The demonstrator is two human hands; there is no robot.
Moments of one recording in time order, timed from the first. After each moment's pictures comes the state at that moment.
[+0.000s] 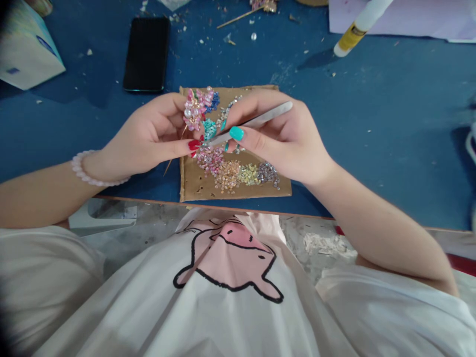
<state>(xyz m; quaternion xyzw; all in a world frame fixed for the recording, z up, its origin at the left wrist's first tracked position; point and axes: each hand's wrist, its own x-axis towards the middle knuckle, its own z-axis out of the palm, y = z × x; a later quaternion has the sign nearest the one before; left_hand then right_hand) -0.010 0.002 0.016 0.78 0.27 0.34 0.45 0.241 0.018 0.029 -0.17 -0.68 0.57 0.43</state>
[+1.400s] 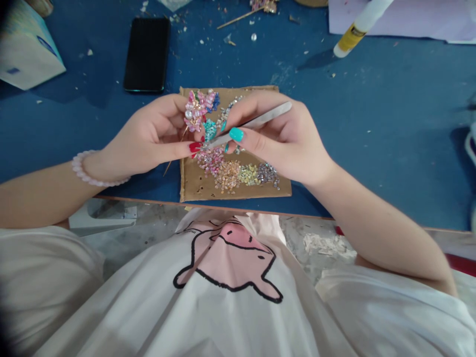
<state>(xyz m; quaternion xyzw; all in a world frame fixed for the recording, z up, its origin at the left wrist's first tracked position) -0.010 0.000 0.017 0.77 0.28 0.33 0.46 0.243 0.014 0.031 -0.19 -0.67 0.58 0.42</state>
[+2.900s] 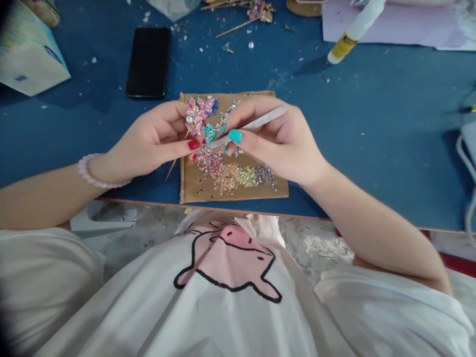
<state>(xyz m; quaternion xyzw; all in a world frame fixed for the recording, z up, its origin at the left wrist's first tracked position) -0.006 -0.001 0.018 0.72 0.30 0.35 0.52 0.243 0.017 0.030 -0.21 -0.70 0.53 0.43</state>
